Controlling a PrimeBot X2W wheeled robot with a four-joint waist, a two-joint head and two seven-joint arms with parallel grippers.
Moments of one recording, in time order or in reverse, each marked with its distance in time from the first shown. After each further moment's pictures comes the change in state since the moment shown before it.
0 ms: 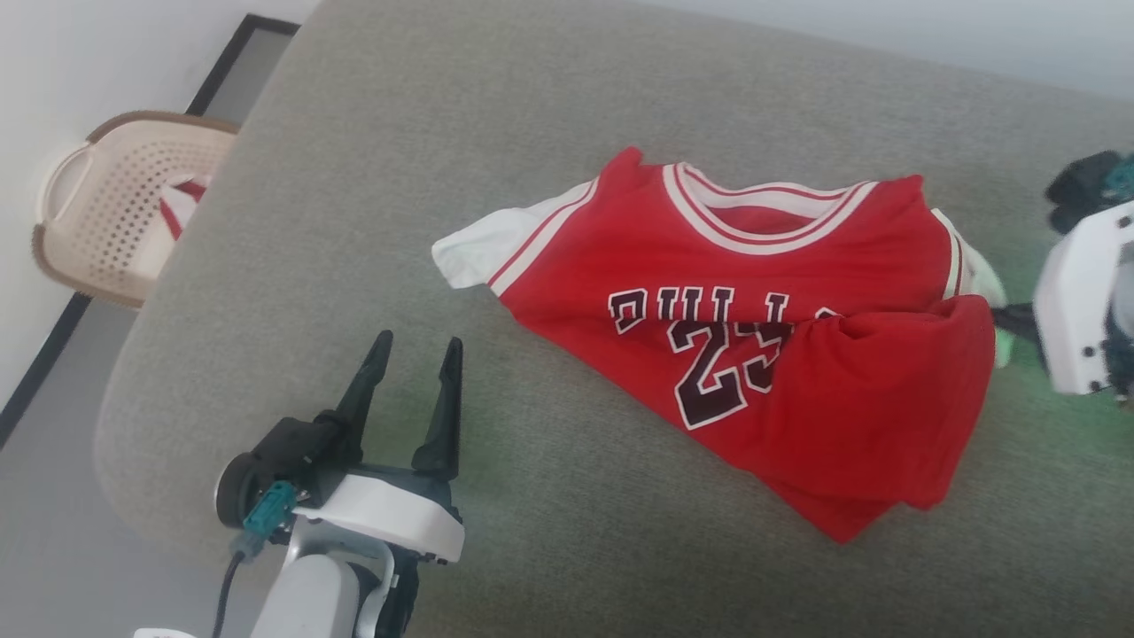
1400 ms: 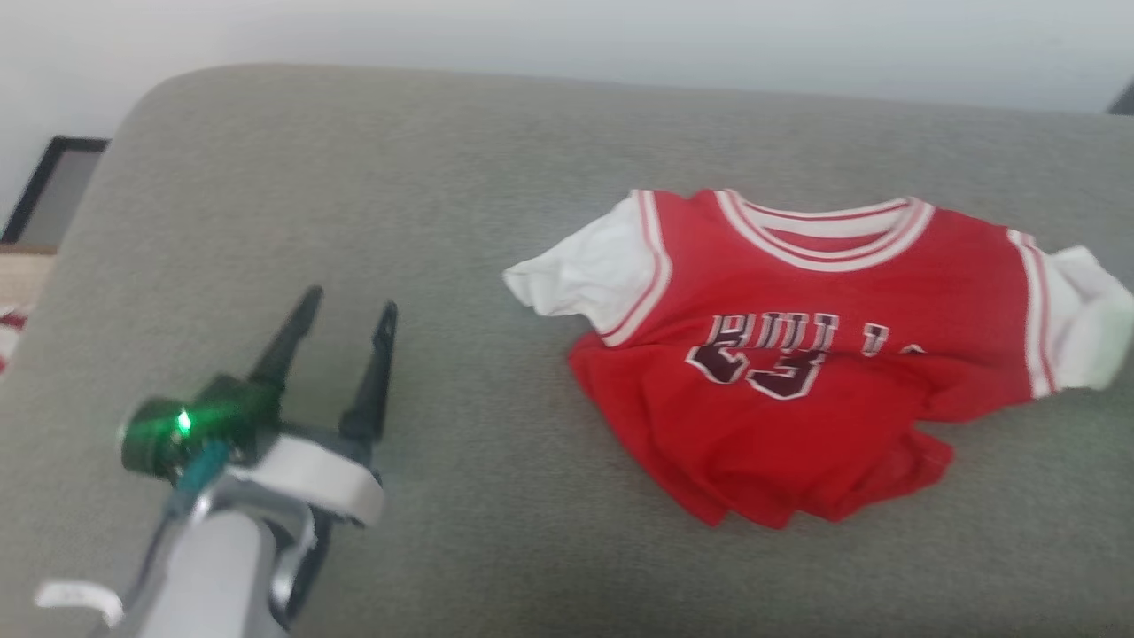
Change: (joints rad) left arm -0.048 0.121 0.041 -0.007 0.074 -0.043 0.002; right arm 0.342 -0.195 -0.268 0.031 -0.041 0.000 -0.753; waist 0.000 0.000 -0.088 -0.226
